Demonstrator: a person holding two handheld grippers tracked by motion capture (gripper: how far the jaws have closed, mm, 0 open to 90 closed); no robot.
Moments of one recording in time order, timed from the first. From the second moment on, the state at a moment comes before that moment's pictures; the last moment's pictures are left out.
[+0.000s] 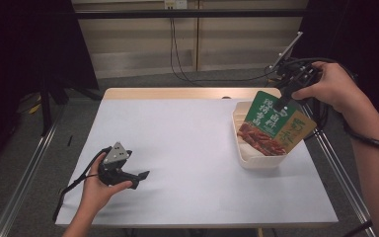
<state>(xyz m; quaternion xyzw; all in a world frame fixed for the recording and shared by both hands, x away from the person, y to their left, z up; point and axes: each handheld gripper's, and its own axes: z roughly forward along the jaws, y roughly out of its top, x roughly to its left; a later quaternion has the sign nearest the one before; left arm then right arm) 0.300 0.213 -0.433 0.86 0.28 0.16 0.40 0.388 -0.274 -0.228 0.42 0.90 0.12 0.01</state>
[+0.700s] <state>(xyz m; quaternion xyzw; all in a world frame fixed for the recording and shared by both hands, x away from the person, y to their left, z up) 0.300 0.213 -0.434 0.86 0.28 0.15 0.40 0.392 -0.271 -0.242 0.42 0.90 0.11 0.00</state>
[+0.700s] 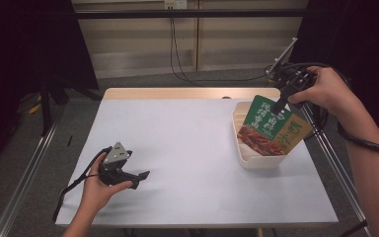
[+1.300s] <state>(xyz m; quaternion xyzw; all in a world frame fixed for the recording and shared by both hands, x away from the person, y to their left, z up) 0.300 0.213 -0.434 0.85 0.28 0.15 0.41 0.395 -0.267 -0.247 0.42 0.90 0.11 0.01</state>
